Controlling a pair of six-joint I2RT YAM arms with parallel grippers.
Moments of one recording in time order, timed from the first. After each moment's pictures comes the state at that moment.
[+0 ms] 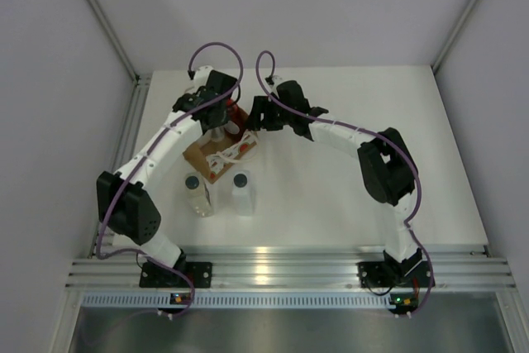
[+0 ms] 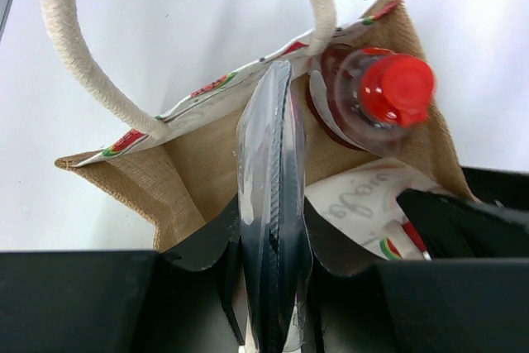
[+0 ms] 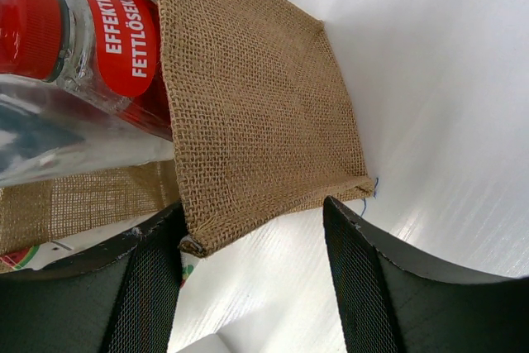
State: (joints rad) left arm -0.44 1.64 1.54 -0.81 -0.56 -0.64; right arm 0.64 2.08 1.59 -0.03 -0.29 0.53
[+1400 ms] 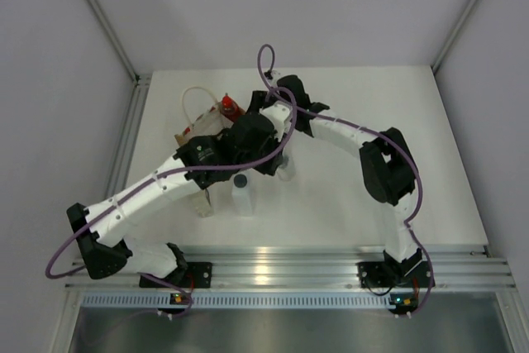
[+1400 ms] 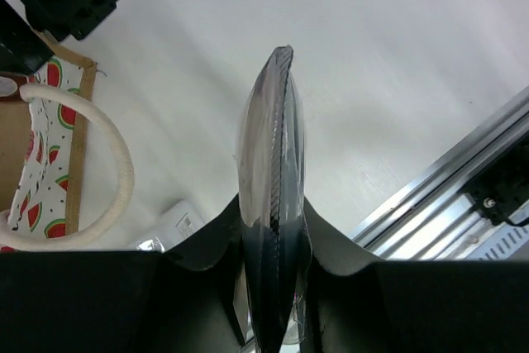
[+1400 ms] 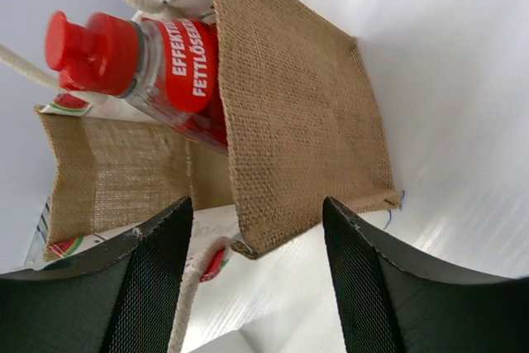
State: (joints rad) left arm -0.95 1.34 1.50 -0.79 -0.16 -0.31; right arm 0.63 2.08 1.64 -0.05 -0.35 0.54
